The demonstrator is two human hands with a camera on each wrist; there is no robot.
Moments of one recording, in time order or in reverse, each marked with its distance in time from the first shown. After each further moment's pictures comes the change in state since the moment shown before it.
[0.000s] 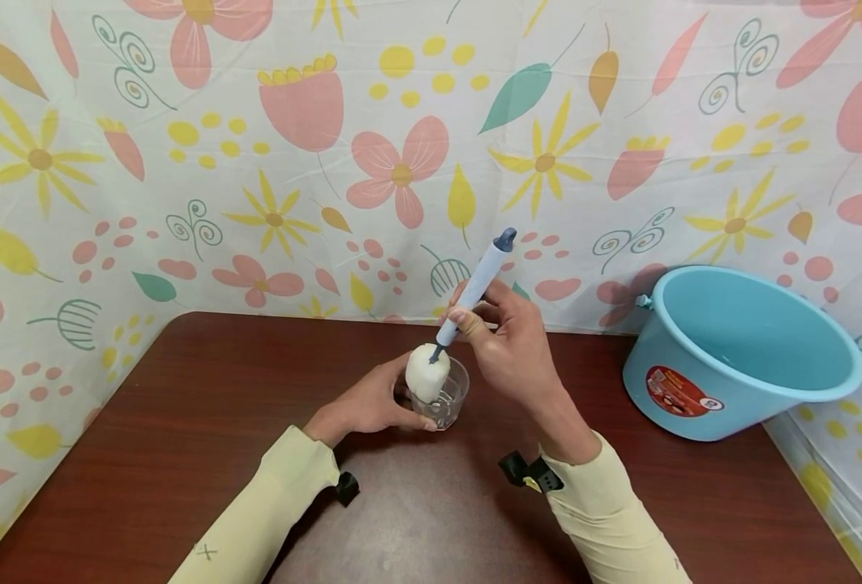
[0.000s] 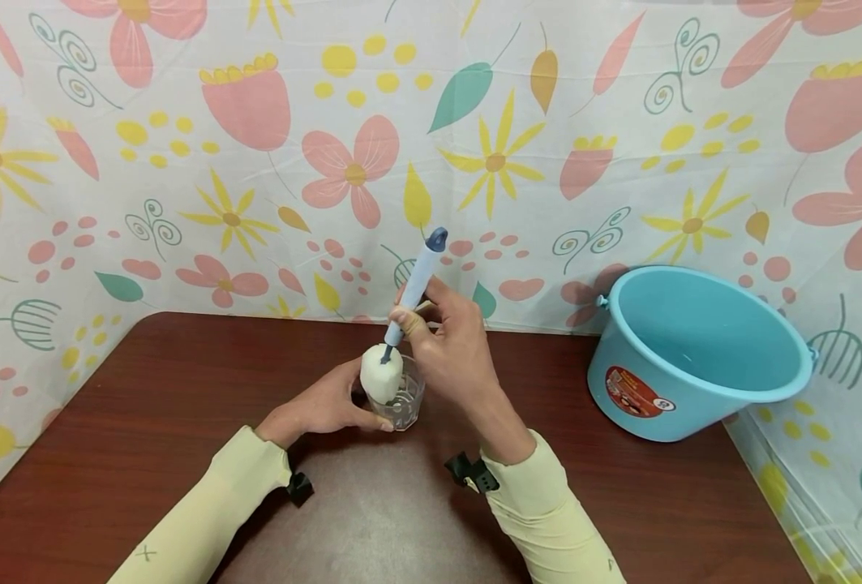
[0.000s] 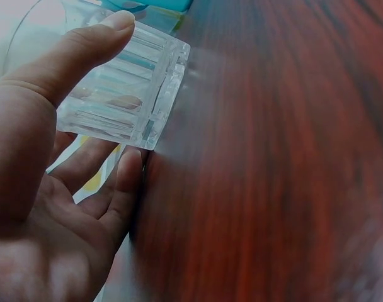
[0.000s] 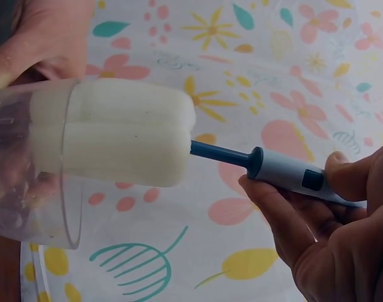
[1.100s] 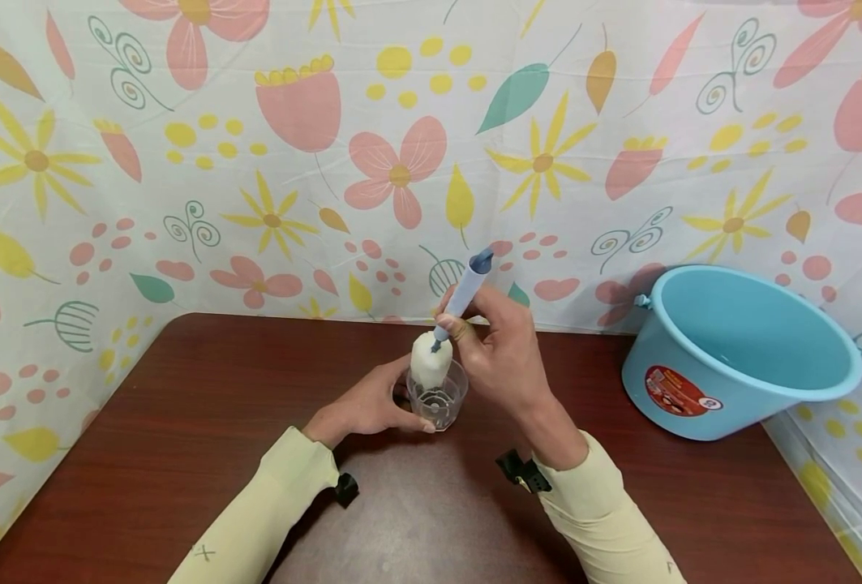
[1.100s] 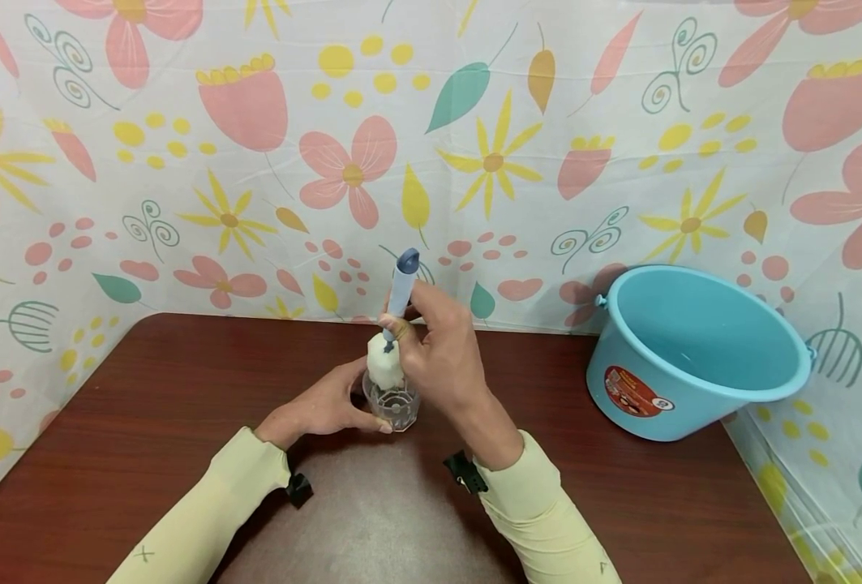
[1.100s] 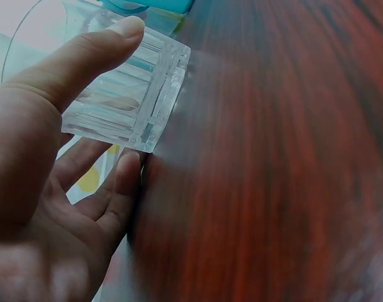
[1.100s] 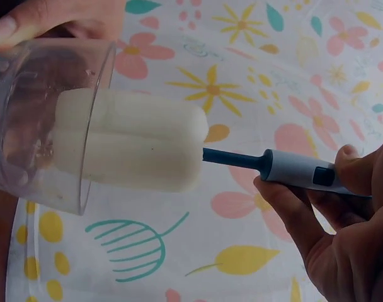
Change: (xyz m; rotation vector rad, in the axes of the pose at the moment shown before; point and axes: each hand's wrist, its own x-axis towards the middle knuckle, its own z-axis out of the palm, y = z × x) left_hand 0.000 -0.001 0.001 0.026 -0.016 0.006; right_hand -0.001 0.004 0.009 -0.084 0.024 -0.244
